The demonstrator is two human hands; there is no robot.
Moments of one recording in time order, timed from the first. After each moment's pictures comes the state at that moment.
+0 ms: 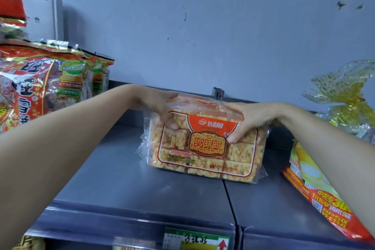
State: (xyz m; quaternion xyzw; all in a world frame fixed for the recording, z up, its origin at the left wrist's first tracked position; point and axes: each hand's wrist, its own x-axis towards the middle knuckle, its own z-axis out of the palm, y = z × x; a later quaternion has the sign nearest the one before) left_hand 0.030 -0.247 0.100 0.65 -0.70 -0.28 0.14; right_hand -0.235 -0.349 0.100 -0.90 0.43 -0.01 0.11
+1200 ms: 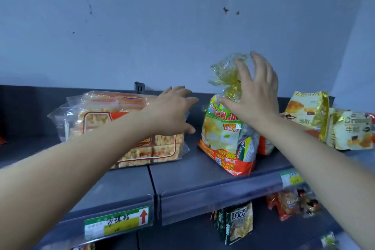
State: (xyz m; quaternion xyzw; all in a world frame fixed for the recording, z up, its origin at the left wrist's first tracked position) left_hand -0.173 -0.225 0.085 0.46 -0.86 0.15 0.16; right_hand -0.381 -0.231 0.097 -0.65 0.55 -0.38 -0.37
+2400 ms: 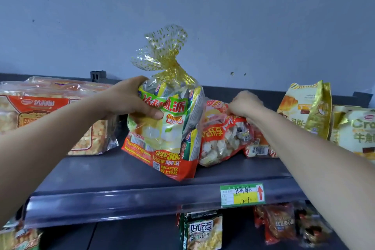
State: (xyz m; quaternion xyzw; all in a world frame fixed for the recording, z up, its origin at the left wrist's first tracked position) left_hand -0.289 -0.263 0.083 0.57 -0.68 -0.23 0.39; right_hand -0.556 -0.358 0.080 -0.65 0.72 -0.24 0.07
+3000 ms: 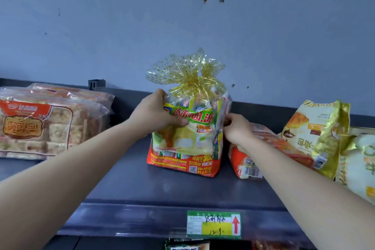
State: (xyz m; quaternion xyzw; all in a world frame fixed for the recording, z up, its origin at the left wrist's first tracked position) left_hand -0.388 -0.311 0.066 0.64 -0.60 -0.10 0.47; right_hand -0.592 -0.411 0.035 -0.72 0.55 -0.40 0.13
